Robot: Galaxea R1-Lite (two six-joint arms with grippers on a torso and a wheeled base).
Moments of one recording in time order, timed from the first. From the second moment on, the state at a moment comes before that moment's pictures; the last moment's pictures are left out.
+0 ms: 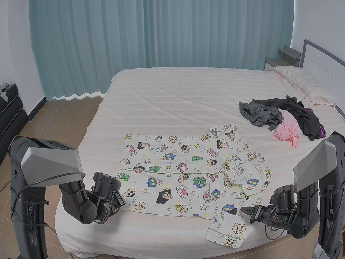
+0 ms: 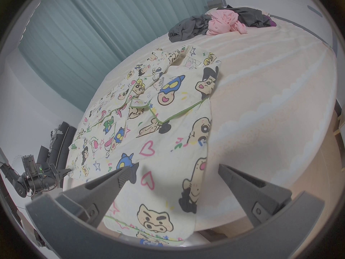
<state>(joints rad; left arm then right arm) -0.34 2.34 -0.58 -0.85 0.33 -0.79 0.30 2.43 -0.11 -1.55 -0.04 0.64</state>
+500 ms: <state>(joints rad) -0.35 2.34 -0.57 -0.85 0.32 -0.79 0.22 2.44 -0.23 -1.55 -0.02 0.61</state>
